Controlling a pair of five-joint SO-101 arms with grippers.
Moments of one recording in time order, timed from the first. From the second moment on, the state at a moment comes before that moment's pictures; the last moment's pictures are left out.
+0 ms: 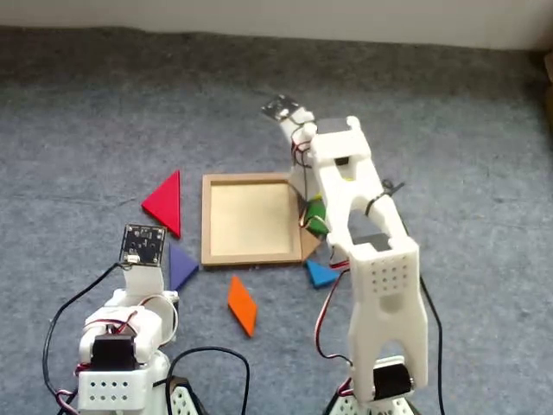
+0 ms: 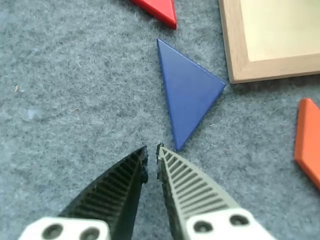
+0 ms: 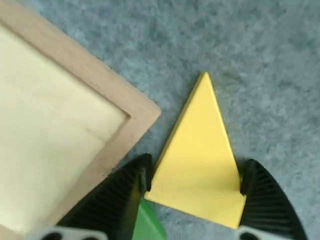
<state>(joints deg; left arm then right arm) -7.0 -102.1 96.0 76.1 1.6 -17.1 46.0 -31.3 76.3 33.8</state>
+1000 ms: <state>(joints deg) -7.0 -102.1 96.0 76.1 1.6 0.7 47.6 -39.7 99.6 20.8</state>
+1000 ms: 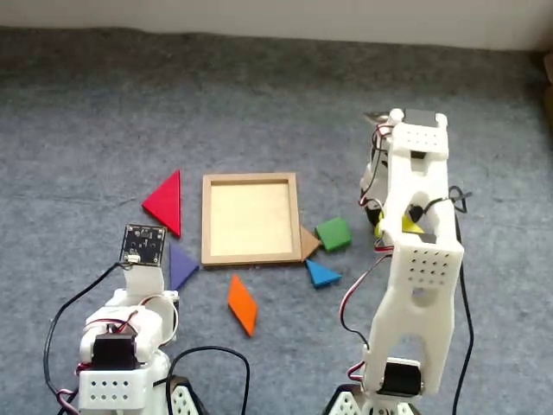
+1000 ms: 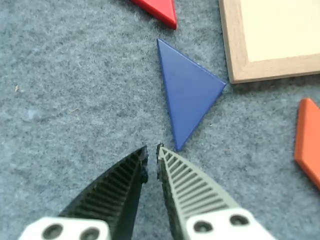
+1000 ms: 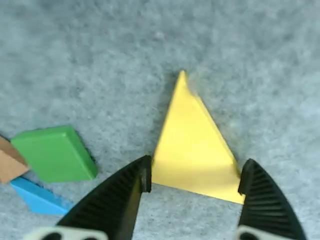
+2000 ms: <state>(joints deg) -7.0 -102.1 96.0 76.1 1.6 -2.0 11.2 11.4 73.1 26.9</state>
